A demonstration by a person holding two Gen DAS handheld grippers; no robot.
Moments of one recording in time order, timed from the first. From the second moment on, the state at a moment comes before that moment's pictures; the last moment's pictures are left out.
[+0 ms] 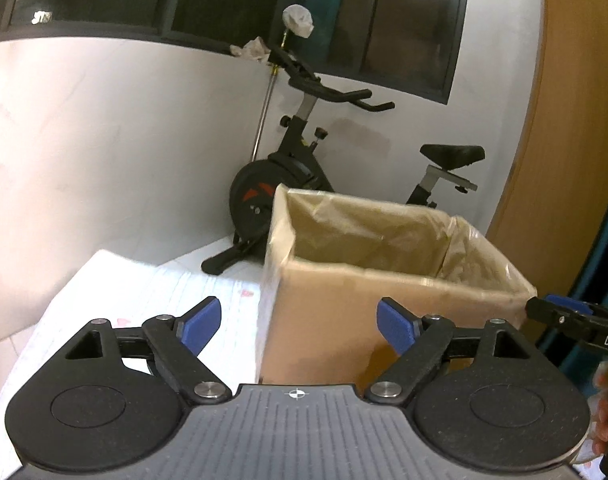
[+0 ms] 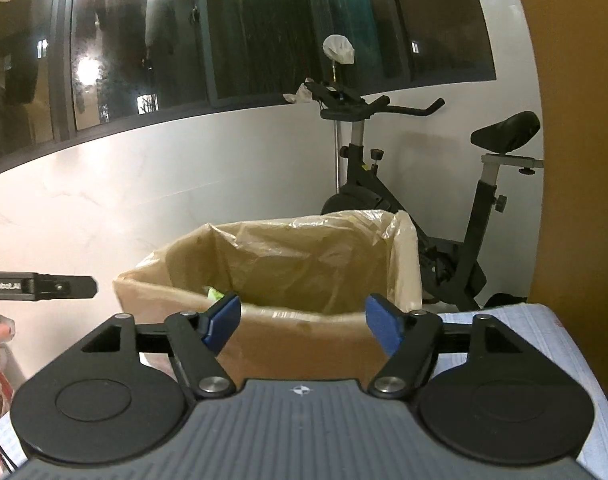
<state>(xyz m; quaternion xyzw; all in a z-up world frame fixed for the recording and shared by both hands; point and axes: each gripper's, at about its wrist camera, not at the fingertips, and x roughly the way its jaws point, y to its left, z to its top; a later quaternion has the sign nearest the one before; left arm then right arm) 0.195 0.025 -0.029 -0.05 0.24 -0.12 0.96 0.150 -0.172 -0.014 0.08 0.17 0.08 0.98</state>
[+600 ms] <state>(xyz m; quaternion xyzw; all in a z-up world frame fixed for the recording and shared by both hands) 0.104 0.065 -0.105 -0.11 0.35 -0.08 0.93 0.068 -0.158 -0.087 0.10 0.24 0.06 0.96</state>
